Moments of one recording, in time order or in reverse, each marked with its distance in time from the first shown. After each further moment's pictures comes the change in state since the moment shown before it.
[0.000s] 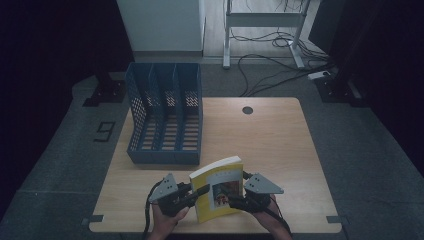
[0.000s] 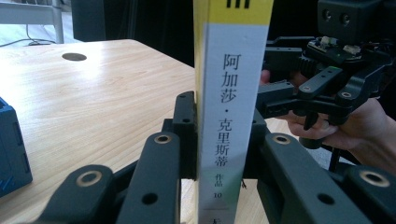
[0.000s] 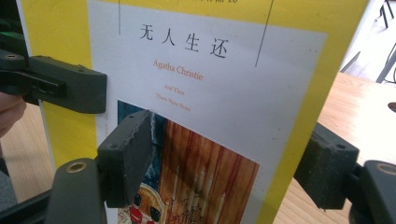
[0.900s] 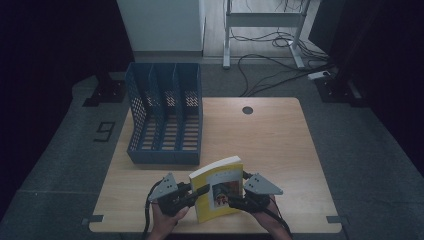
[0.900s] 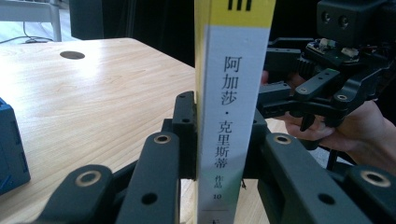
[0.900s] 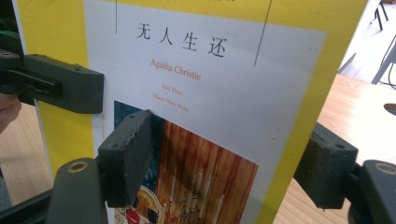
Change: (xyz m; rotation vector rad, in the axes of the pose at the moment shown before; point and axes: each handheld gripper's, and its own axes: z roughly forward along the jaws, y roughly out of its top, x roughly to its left) left arm 0.002 0.001 0.000 0.003 -0.008 -0.011; right arm 0.001 -0.001 0.001 -0.008 -0.014 -0.003
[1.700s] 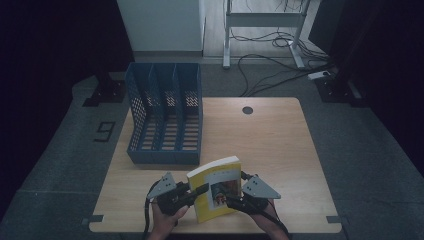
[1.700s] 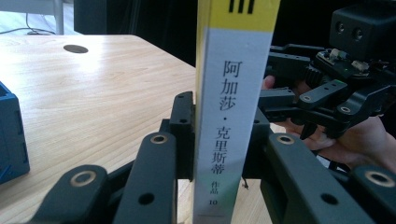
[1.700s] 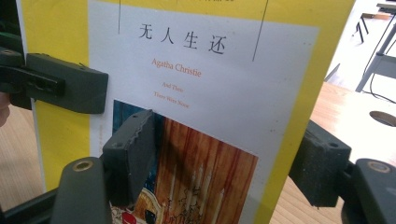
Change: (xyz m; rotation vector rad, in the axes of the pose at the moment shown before) left arm 0.002 -0.001 -0.001 -0.005 0.009 -0.049; right arm 0.007 -0.003 0.001 -0.030 -0.042 -0.024
